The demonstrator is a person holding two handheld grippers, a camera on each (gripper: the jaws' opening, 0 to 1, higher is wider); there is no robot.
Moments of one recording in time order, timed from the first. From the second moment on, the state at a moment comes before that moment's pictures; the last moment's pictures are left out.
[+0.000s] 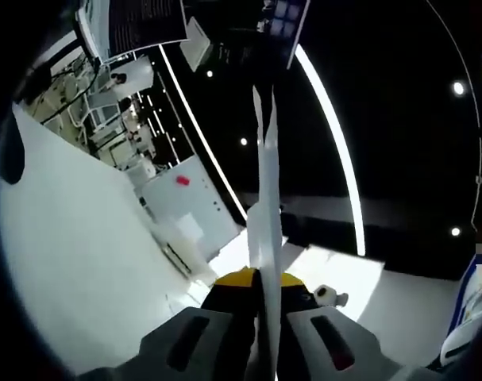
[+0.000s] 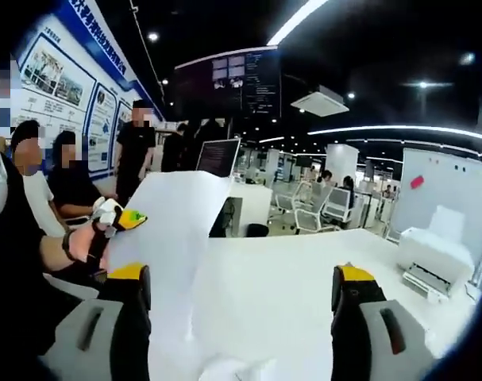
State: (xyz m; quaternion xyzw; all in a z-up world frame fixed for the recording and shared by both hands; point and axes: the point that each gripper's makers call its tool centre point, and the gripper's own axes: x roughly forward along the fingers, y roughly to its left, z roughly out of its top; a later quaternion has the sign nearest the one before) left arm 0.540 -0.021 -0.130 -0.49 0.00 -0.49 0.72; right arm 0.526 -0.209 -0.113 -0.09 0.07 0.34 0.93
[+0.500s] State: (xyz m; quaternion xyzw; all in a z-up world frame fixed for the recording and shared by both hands) left arm 0.541 -0.020 -0.132 -0.49 0.00 -0.49 0.72; right arm 0.512 -0.246 -0.129 -0.14 0.07 0.26 0.95
